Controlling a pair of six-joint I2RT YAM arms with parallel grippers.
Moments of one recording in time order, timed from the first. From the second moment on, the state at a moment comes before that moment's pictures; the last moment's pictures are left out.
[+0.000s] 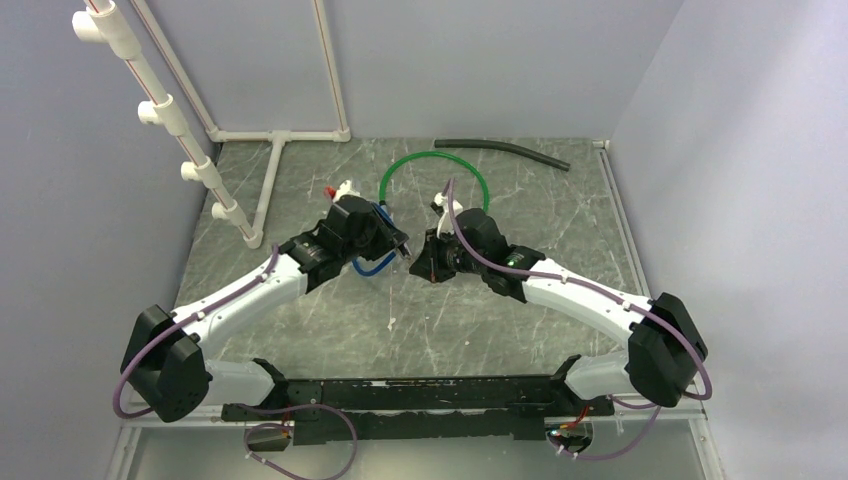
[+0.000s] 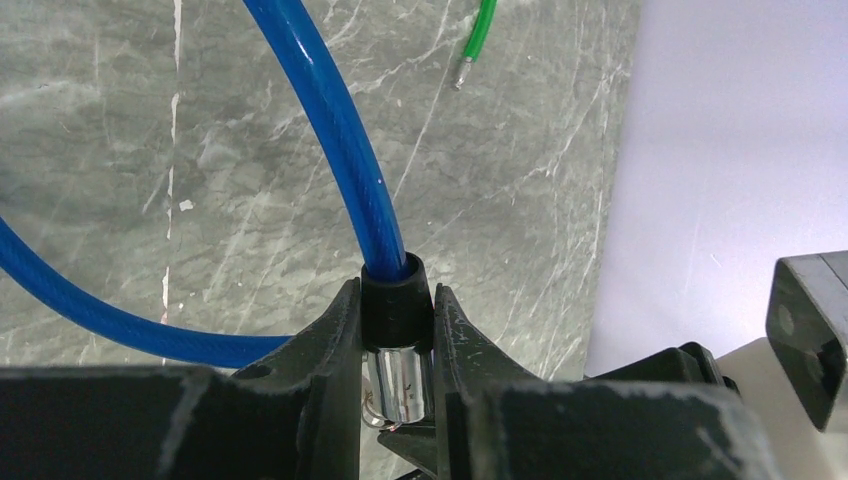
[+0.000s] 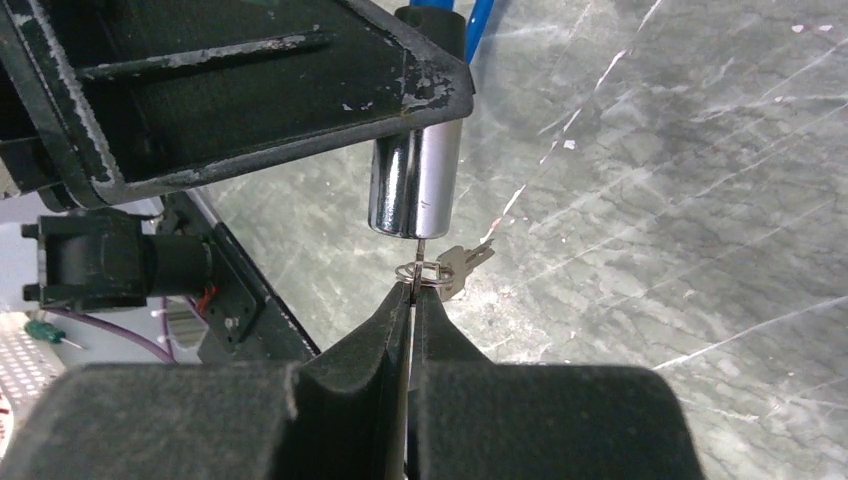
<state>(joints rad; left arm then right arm) -0.69 1.29 0.96 -0.24 -0.09 -1.08 0.78 1.33 0.89 -0.08 -0.23 0.53</state>
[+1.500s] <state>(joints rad) -0.74 1.29 0.93 -0.22 -0.11 -1.08 0.70 1.27 0.77 0.06 -0.38 0.58</state>
